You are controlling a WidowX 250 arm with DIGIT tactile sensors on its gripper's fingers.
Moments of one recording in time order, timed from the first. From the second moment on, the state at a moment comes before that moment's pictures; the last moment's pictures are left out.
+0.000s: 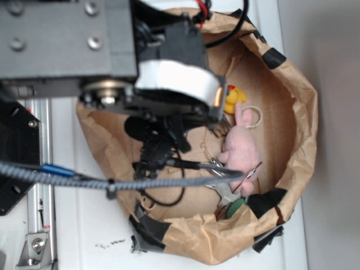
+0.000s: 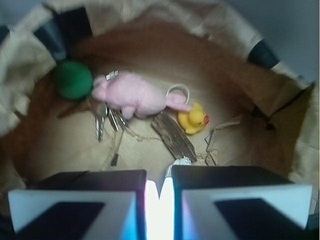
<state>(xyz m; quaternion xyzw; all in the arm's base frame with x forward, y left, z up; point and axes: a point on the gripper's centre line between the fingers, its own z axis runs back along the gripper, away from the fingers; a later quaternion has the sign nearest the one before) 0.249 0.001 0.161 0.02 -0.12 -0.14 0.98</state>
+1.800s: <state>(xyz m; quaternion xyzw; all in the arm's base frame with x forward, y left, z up) 0.245 0.027 0.021 0.02 -0.04 -0.21 0.98</state>
